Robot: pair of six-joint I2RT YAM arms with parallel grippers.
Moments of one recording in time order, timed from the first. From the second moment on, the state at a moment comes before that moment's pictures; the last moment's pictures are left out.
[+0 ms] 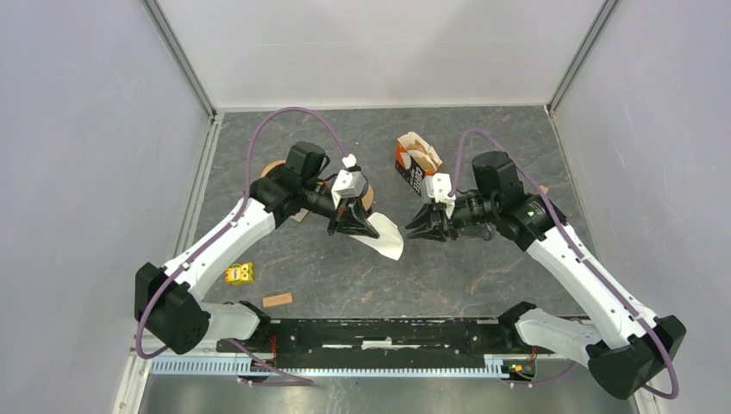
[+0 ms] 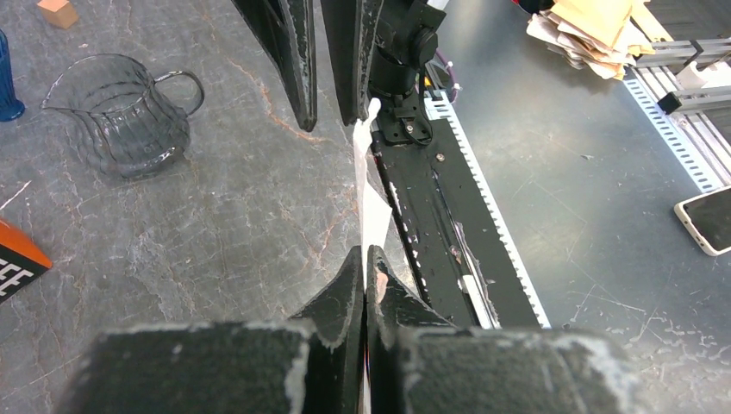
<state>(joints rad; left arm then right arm) -0.57 1.30 1.12 -0.53 1.23 0.54 0.53 1.05 1.08 -0.63 -0.97 -0.62</state>
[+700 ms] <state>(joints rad) -0.57 1.31 1.12 -0.52 1.24 0.54 0.54 1.09 1.06 -0.58 -1.03 -0.56</state>
